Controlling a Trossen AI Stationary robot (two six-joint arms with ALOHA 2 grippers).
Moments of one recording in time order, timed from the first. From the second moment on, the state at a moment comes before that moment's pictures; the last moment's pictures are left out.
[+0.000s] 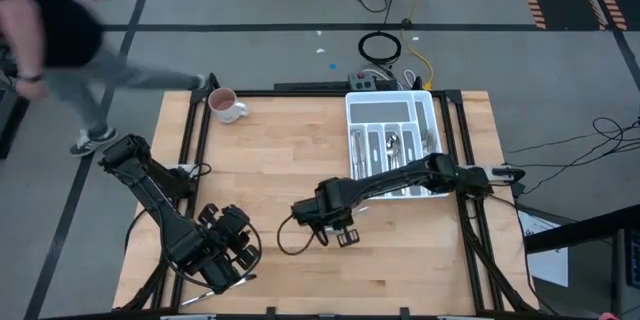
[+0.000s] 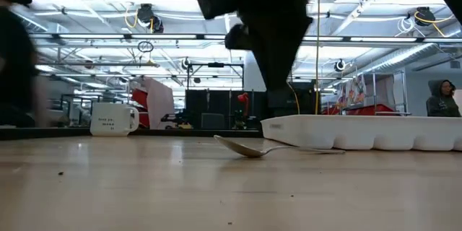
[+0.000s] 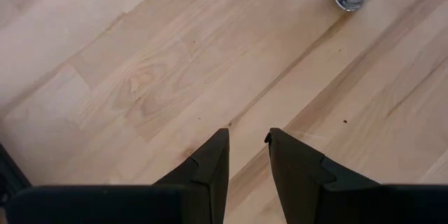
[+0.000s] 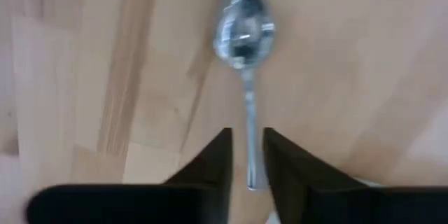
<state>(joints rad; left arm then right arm) -0.83 1.61 1.37 -1.35 -0.47 -1.67 0.23 2.28 2.08 -1.41 -0.02 -0.08</state>
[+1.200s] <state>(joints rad) -0.83 1.61 1.37 -1.43 -0.51 -1.67 0.16 2.29 1.82 -1.13 -0.13 0.14</state>
